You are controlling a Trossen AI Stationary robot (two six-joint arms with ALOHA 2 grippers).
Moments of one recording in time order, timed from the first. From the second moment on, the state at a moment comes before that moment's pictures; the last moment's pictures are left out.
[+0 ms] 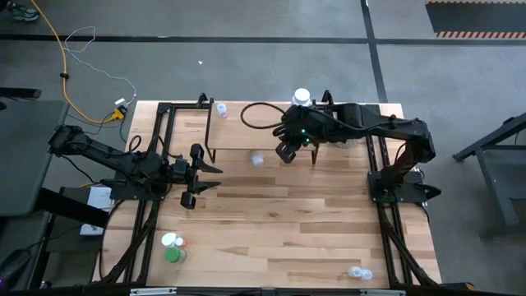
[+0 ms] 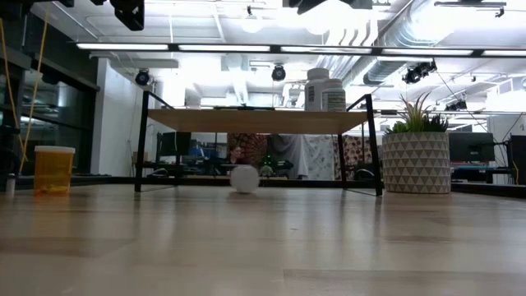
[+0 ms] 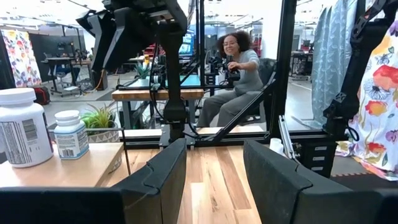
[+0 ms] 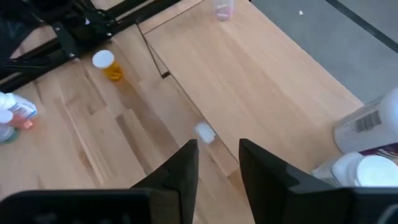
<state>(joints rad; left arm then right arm) -0.19 0.73 0.38 0.41 -0.25 0.04 -0.02 1.67 1.95 -1.15 0.31 0.49</state>
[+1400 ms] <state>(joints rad) -0.19 0.74 0.38 0.41 -0.19 -0.02 0.56 1.52 1.45 -1.43 0.50 1.12</state>
